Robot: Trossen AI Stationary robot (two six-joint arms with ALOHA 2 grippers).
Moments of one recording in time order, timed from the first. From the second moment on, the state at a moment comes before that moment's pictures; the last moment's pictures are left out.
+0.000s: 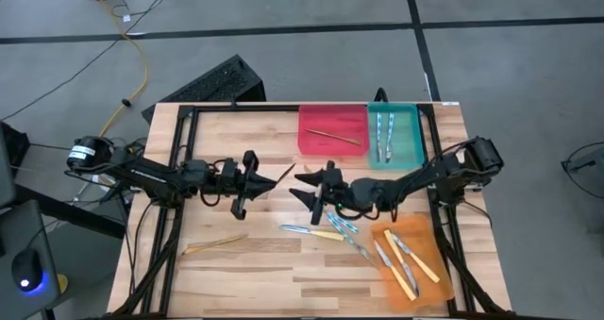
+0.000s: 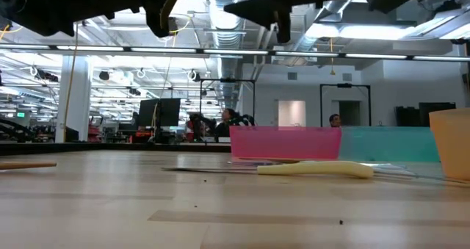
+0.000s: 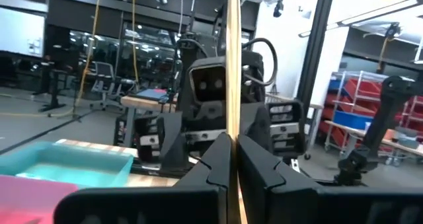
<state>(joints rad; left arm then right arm) -0.09 1.20 0.37 1.08 -0.03 -0.18 0.24 1.66 0.89 0.87 0.52 0.29</state>
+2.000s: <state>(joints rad) -0.10 1.20 0.37 0.70 -0.32 -0.29 0.14 1.65 1.19 0.27 0.65 0.23</state>
